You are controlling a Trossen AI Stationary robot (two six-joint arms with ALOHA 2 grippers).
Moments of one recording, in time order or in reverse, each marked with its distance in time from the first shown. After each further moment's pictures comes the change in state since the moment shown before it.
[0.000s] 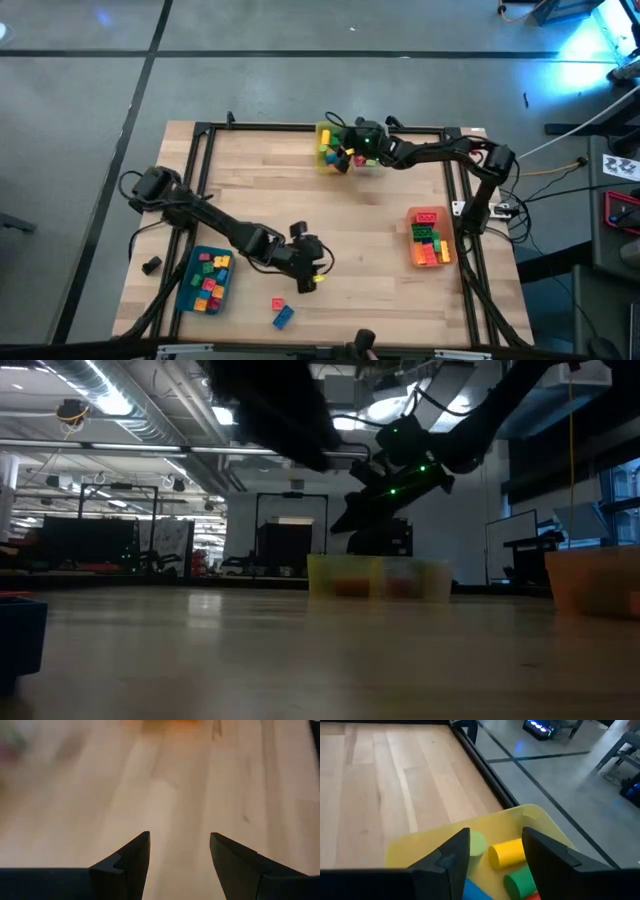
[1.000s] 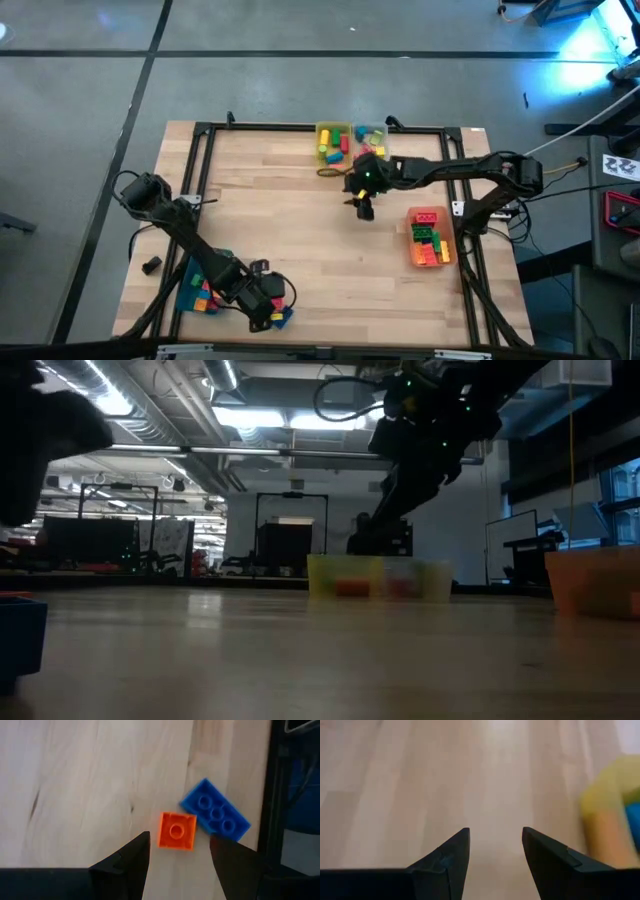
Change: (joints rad) left arm -0.285 -0.031 -0.093 -0.238 0.243 -0.404; right arm 0.279 -0.246 0.000 -0.684 -0.201 -0.001
